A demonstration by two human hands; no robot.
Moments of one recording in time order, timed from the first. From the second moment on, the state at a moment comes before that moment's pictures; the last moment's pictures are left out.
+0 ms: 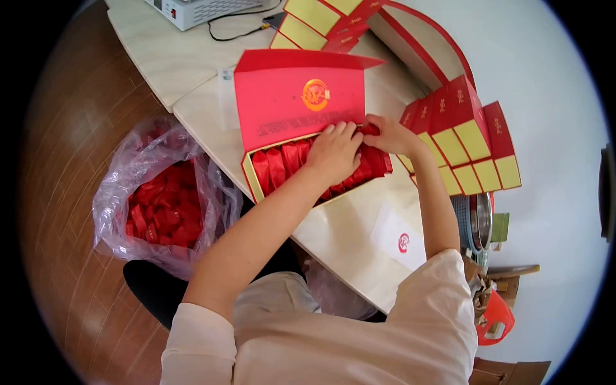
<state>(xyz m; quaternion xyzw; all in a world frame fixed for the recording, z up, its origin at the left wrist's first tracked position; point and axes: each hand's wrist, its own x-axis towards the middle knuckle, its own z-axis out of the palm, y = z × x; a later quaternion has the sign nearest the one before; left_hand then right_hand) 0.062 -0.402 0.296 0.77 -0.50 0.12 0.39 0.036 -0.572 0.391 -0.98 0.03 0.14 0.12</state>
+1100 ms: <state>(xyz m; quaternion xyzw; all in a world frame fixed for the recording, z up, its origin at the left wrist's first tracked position) 0.055 -0.364 0.301 0.81 -0.55 0.02 0.19 0.012 -0.550 0.322 -0.76 0.18 0.04 0.63</state>
